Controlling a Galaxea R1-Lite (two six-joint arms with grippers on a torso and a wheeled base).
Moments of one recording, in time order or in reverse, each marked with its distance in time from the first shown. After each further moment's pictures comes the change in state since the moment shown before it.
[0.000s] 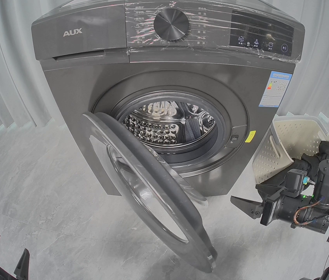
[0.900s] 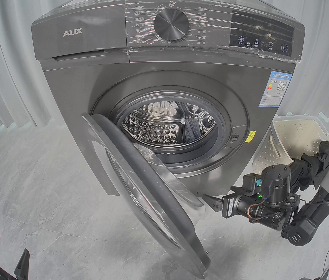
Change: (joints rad) left arm 0.000 0.000 0.000 0.000 0.000 -0.001; right arm 0.001 0.457 -0.179 -0.184 -0.104 0.001
